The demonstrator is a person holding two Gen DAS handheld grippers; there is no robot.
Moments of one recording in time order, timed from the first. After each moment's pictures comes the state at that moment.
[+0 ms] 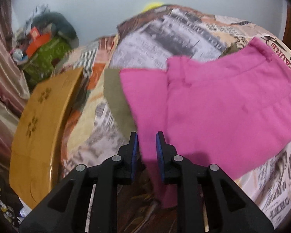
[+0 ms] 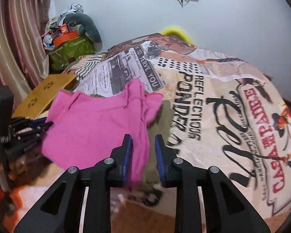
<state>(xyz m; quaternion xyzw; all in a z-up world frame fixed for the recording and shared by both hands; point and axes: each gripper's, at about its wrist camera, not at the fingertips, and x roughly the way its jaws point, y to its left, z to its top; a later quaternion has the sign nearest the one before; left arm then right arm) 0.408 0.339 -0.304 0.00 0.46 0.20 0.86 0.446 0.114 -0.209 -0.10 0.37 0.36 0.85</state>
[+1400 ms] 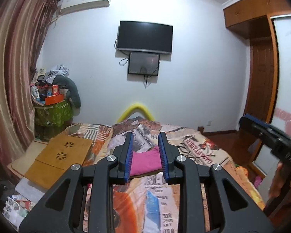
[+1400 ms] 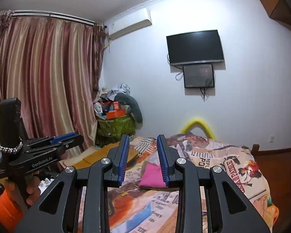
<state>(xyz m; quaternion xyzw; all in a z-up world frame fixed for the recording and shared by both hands) 0.050 0.137 0.020 -0.05 0.12 0.14 0.98 0.138 -0.015 0.045 0.00 0.09 0.46 0.88</state>
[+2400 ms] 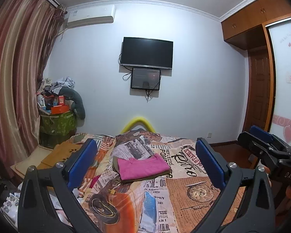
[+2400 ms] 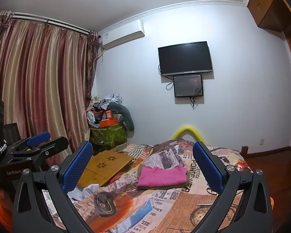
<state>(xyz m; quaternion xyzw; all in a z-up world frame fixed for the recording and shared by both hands) -0.012 0.108 0.021 -0.05 0.07 0.16 0.98 0.094 -0.042 0.037 0.02 0.05 0.42 0.91</state>
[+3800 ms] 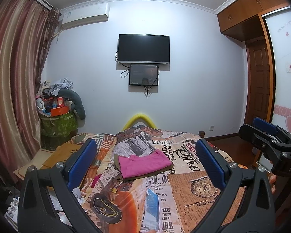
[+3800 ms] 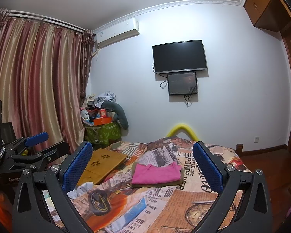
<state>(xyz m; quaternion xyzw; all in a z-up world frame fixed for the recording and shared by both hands) -0.007 0.104 0.013 -0.02 0.08 0.15 0.98 0.094 -0.049 0.041 0.02 0.06 0.40 0.91</state>
